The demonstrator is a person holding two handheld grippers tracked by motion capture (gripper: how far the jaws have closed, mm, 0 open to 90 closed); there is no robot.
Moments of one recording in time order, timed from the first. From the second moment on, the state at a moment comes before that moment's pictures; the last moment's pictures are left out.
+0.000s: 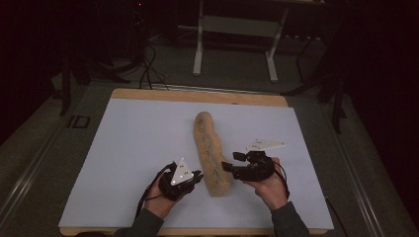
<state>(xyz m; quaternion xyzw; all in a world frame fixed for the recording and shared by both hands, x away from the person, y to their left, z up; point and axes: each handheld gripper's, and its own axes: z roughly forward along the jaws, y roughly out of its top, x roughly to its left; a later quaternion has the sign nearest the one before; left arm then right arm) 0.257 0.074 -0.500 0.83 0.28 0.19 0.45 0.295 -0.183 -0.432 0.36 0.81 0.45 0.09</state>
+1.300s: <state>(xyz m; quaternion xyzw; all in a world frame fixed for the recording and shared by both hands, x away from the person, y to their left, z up) 0.266 0.108 -0.500 0.81 0.32 0.19 0.45 0.280 -0.150 -0.467 0.34 0.86 0.37 0.13</state>
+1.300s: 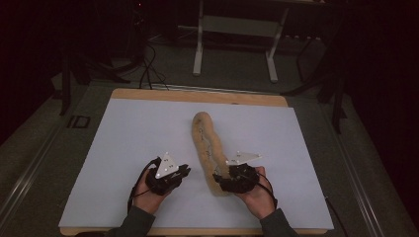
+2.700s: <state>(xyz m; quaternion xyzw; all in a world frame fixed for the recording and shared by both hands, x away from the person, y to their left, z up) 0.273 0.129 -0.495 0.79 0.35 0.20 0.46 0.293 -0.164 -0.465 0.27 0.88 0.38 0.08</state>
